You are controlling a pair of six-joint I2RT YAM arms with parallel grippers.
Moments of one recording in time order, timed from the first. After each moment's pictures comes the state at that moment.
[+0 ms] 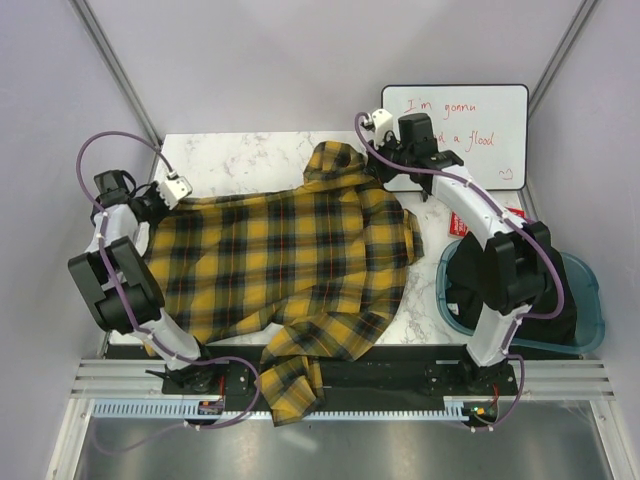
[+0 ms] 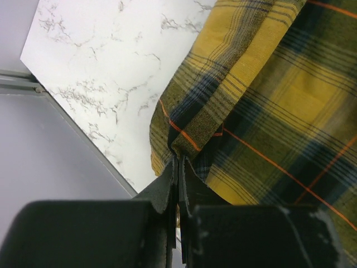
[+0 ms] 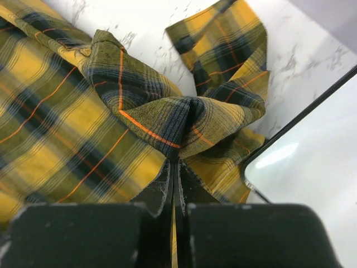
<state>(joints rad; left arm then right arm) 0.47 1.71 1.22 -0.42 0.66 1.34 0.34 1.84 1.61 -0.35 -0.36 -0.22</state>
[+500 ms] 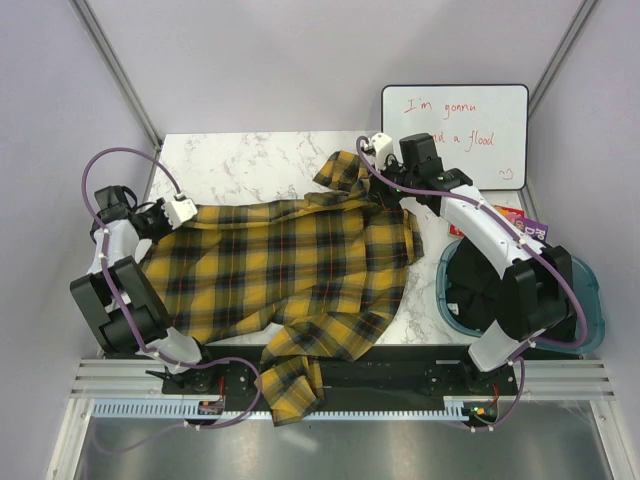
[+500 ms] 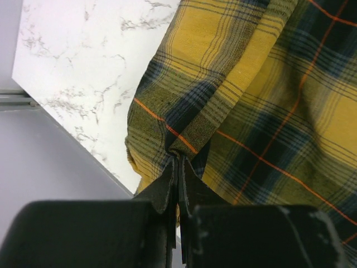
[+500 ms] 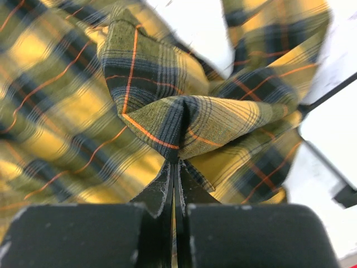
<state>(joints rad) 0.50 1.55 1.06 -0.51 0.68 1.54 0.38 1.64 1.41 -0.45 -0.39 -0.22</state>
